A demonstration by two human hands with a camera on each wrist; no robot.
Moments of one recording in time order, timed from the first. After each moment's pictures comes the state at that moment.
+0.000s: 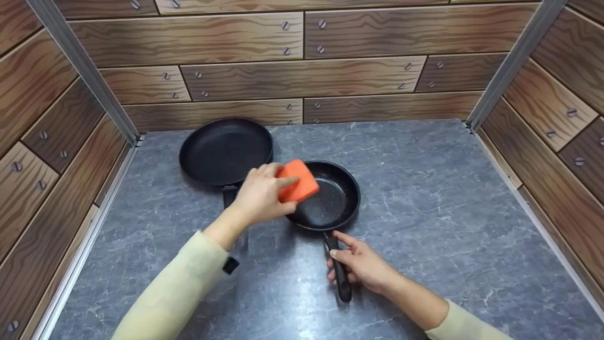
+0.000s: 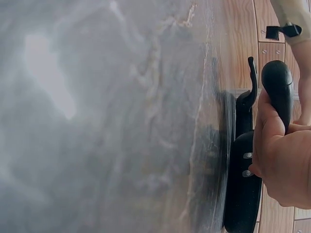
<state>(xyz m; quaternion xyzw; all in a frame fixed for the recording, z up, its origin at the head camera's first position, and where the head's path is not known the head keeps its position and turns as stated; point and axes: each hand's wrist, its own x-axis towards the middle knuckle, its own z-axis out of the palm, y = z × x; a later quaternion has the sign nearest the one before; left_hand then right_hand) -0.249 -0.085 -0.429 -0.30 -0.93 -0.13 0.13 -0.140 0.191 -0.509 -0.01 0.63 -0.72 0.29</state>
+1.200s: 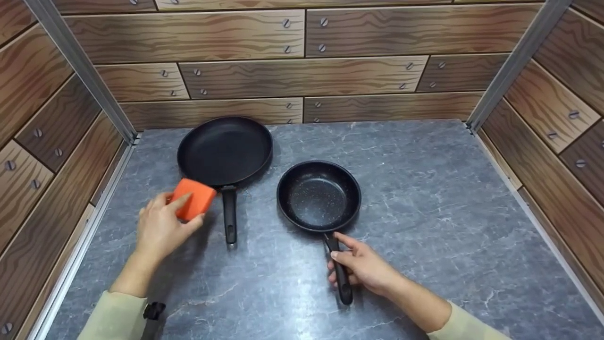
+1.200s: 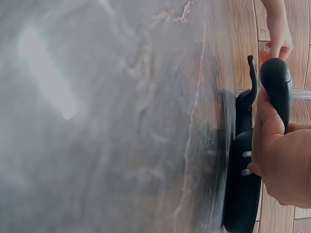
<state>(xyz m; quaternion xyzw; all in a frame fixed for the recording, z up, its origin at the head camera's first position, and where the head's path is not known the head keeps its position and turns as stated) -0.191 -0.257 -0.475 -0.06 -0.95 -0.20 0.22 -0.141 0.193 -0.508 -0.01 0.64 -0.71 0.30</state>
